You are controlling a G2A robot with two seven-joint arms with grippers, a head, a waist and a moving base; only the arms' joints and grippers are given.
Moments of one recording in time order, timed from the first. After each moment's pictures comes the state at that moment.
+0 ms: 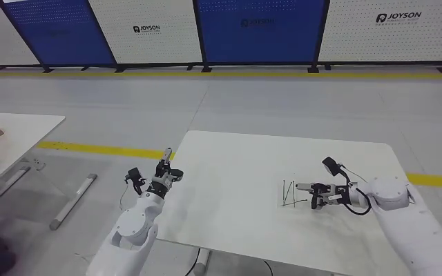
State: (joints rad) left arm 1.73 -1.15 -1.60 -1.80 -0.42 0.00 0.00; right arm -0.83 -1.15 1.04 -0.93 0.04 -0.03 1.27
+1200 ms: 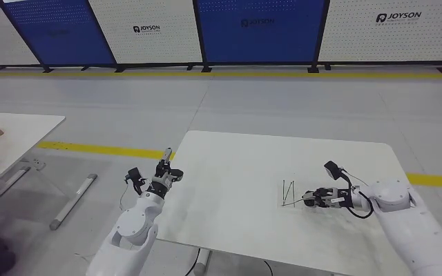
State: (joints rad) left arm 1.73 -1.15 -1.60 -1.80 -0.42 0.00 0.00; right arm -0.81 -1.15 1.01 -0.84 0.09 -0.08 1.29
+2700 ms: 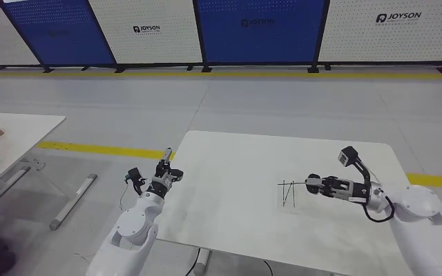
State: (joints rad) left arm 1.73 -1.15 -1.60 -1.80 -0.42 0.00 0.00; right arm -1.01 -1.07 1.22 -1.26 0.39 -0.14 1.24
